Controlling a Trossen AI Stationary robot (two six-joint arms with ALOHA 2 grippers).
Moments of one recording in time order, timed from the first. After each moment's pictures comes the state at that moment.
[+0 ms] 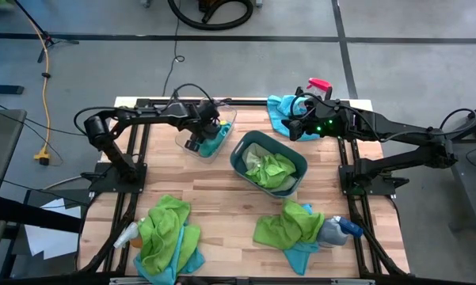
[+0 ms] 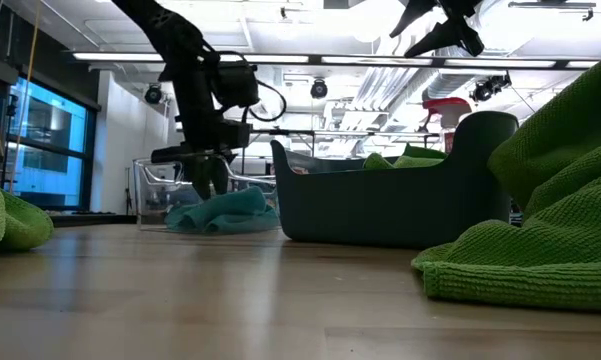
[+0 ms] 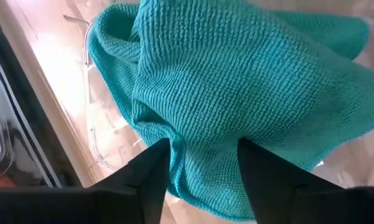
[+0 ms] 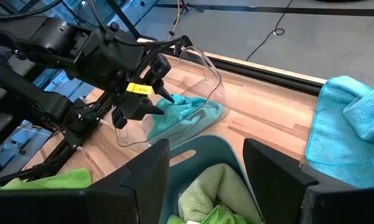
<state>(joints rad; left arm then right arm) 0.49 1.67 1.07 -0.64 -0.15 0.95 -0.20 1.05 1.11 -0.60 0.30 0.72</state>
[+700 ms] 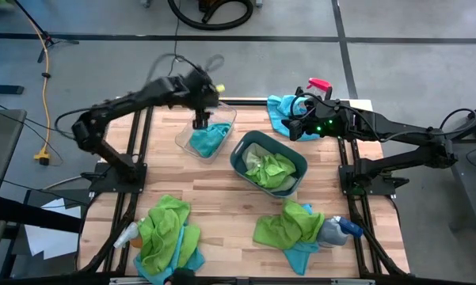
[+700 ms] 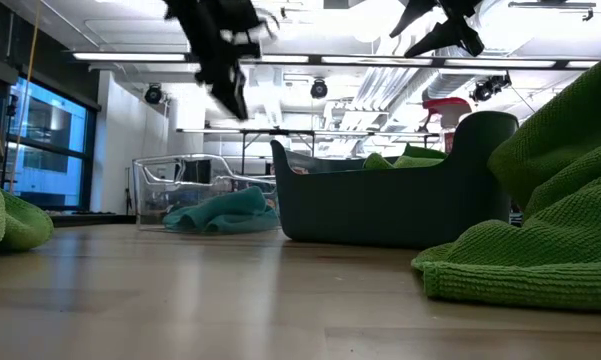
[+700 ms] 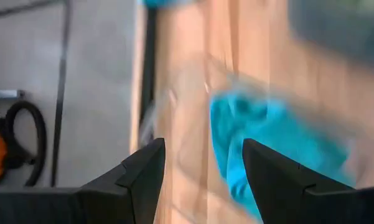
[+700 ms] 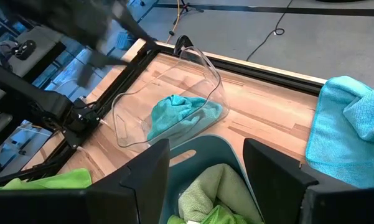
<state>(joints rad) 0.56 1.54 1.44 -0.84 -0.04 0.61 -0.20 1.05 1.11 -0.60 0.30 0.72</state>
